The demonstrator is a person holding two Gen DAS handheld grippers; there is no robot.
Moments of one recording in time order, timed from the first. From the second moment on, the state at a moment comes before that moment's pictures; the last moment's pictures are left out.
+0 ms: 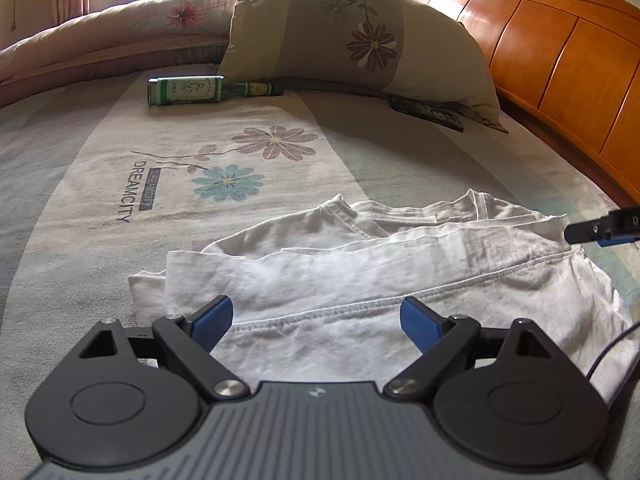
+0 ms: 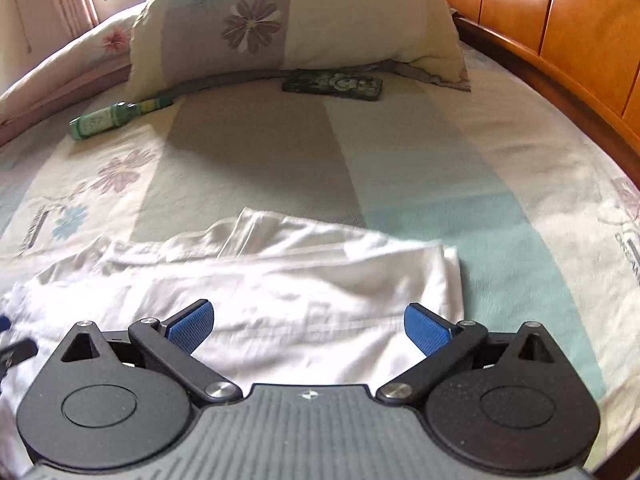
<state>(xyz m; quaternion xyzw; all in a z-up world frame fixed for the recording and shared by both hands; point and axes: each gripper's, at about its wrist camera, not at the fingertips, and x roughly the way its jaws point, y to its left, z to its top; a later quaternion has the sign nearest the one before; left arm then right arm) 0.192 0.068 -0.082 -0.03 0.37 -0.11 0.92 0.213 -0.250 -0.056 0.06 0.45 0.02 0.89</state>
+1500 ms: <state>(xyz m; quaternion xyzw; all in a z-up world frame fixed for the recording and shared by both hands) 0.096 0.110 -0.077 -0.13 0.39 -0.03 0.91 0.093 -0.216 -0.111 -0.04 0.42 0.10 0.90</state>
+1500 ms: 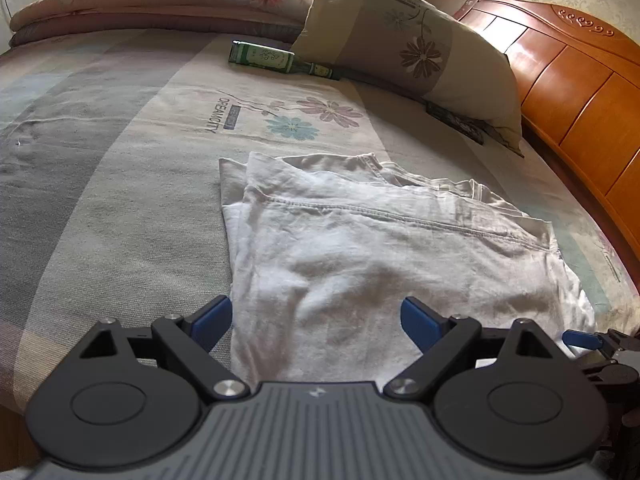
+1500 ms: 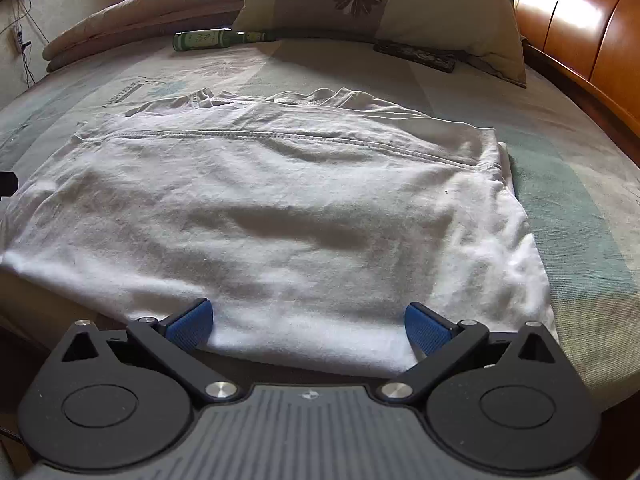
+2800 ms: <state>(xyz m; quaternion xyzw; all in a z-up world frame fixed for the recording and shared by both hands) 0.194 0.199 -0.140 -0.41 0.43 -0.19 0.78 0.091 -0.180 -0.064 0.12 0.41 0.28 0.86</state>
